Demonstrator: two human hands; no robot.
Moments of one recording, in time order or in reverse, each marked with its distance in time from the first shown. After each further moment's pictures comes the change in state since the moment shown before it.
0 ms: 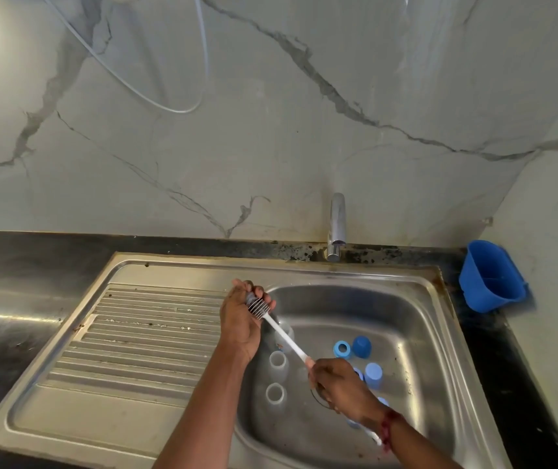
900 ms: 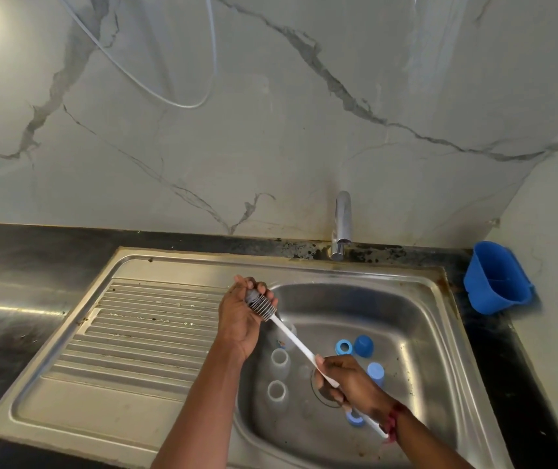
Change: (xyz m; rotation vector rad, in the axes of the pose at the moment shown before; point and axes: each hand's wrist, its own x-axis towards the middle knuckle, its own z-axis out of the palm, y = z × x) left_hand -0.003 0.011 -0.005 -0.010 -0.032 -0.041; right_hand 0.000 0.002 -0.015 0.101 -0.147 -0.025
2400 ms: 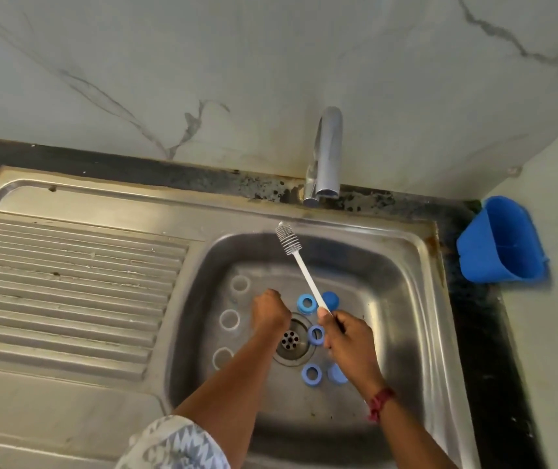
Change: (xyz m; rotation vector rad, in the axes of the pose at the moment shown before) left_hand 0.084 -0.225 -0.022 1.525 0.137 -0.323; right_hand 0.035 0.042 -0.057 -0.224 0.607 0.137
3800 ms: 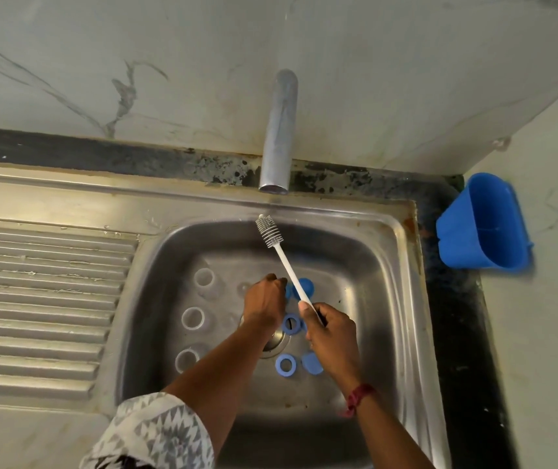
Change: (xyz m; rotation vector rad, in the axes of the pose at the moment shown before) left_hand 0.013 0.024 0.045 0.449 -0.054 0.518; right_hand 0.027 0.036 -0.011 -0.072 0.028 0.027
